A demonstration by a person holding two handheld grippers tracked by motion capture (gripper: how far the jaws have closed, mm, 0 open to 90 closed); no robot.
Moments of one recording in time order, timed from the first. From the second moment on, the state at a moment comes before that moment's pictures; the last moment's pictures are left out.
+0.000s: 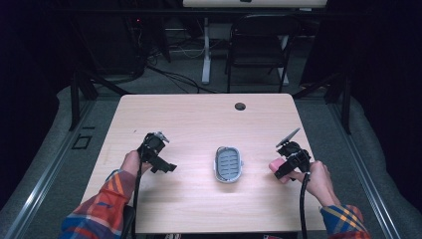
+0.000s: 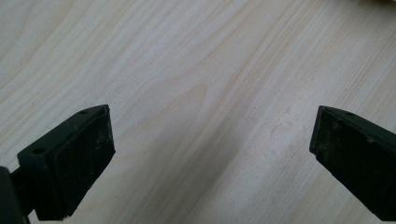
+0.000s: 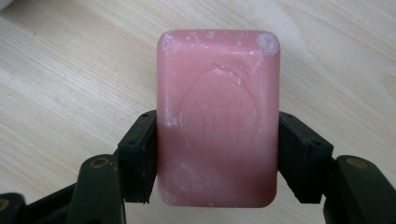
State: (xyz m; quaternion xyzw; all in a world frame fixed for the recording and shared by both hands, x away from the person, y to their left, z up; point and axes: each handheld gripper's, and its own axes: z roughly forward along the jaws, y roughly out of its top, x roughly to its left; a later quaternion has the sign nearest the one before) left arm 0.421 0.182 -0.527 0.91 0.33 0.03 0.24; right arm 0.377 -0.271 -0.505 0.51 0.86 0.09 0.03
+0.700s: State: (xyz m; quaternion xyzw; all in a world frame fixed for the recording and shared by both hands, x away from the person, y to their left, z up) left arm 0.422 0.180 -0.528 0.91 0.33 0.03 0.24; right arm 0.387 -0.259 -0.494 0.50 0.86 0.10 0.04
